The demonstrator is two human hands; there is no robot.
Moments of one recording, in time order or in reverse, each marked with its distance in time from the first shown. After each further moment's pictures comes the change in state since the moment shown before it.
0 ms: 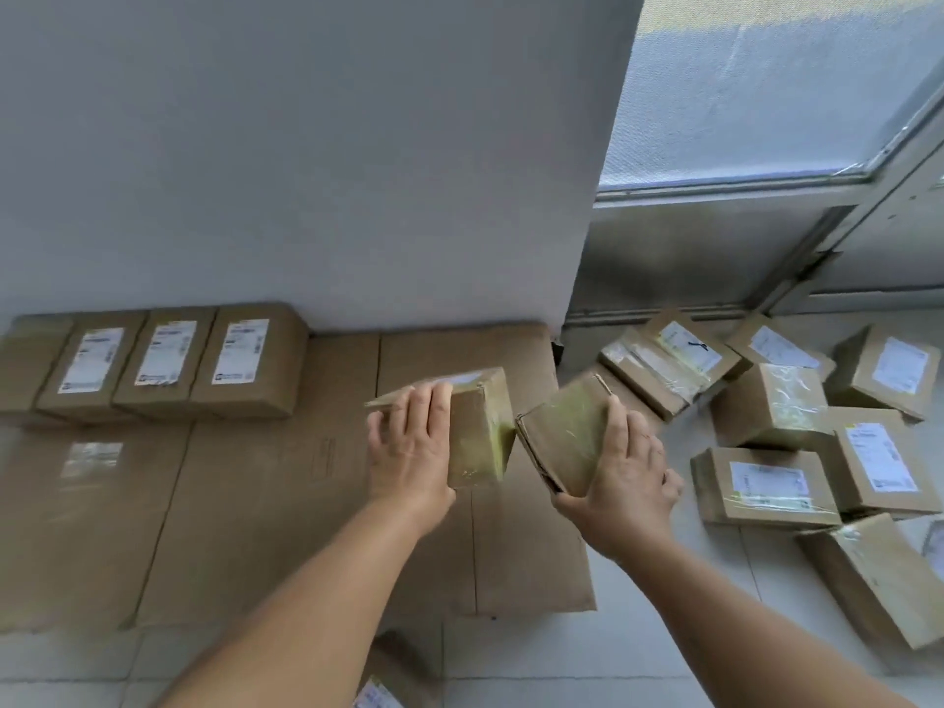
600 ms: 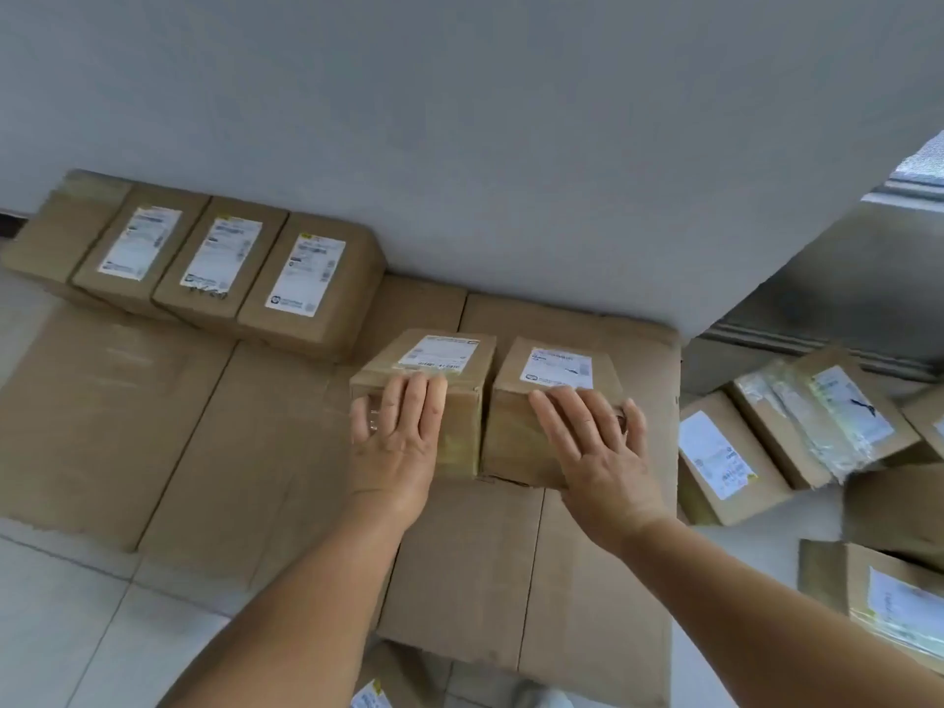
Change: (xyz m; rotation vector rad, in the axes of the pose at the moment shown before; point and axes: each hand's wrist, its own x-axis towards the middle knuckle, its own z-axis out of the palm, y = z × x) left_hand 0.058 -0.123 0.132 0.063 0.143 -0.184; right_hand 0.117 -0.079 0.128 -0.447 0.089 -0.872
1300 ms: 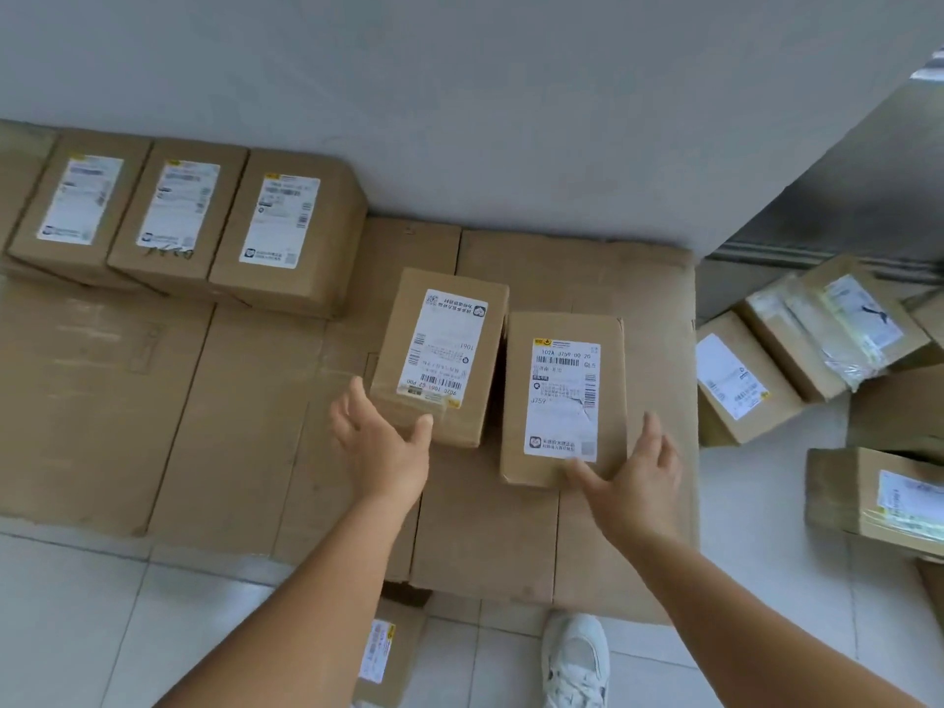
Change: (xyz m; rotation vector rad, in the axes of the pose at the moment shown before) left_hand -0.028 -0.019 0.034 -0.857 -0.191 -0.705; right_hand -0.050 -0.047 0.039 0.752 -0.164 1.007
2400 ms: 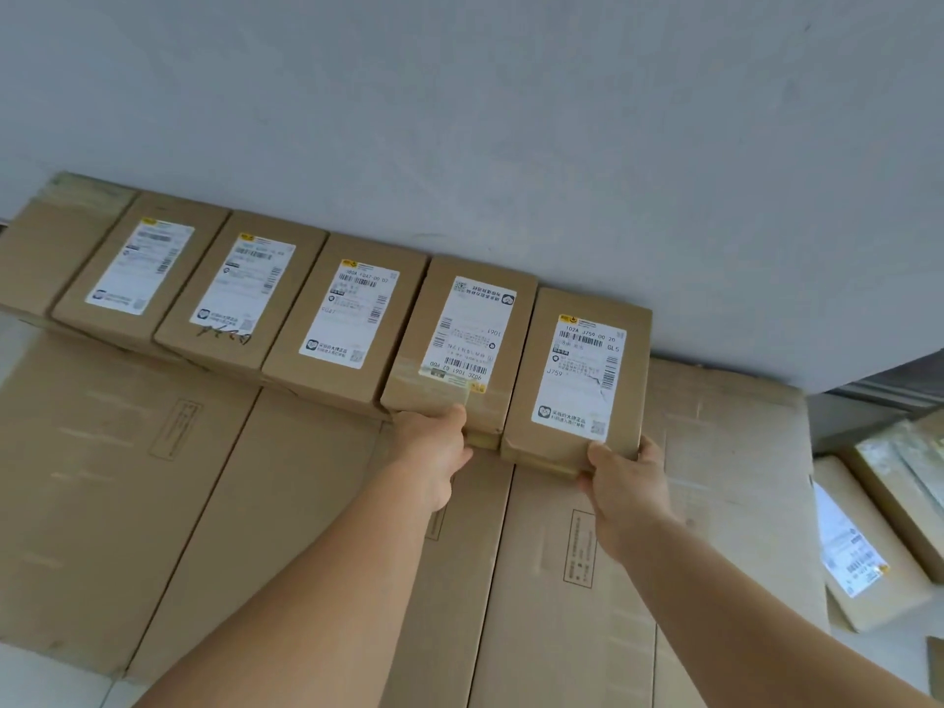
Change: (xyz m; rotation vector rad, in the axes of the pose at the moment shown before) left_hand 0.158 0.061 -0.012 -0.772 -0.284 -0.492; right_hand 0.104 -0.158 0.077 0.813 -0.056 0.256
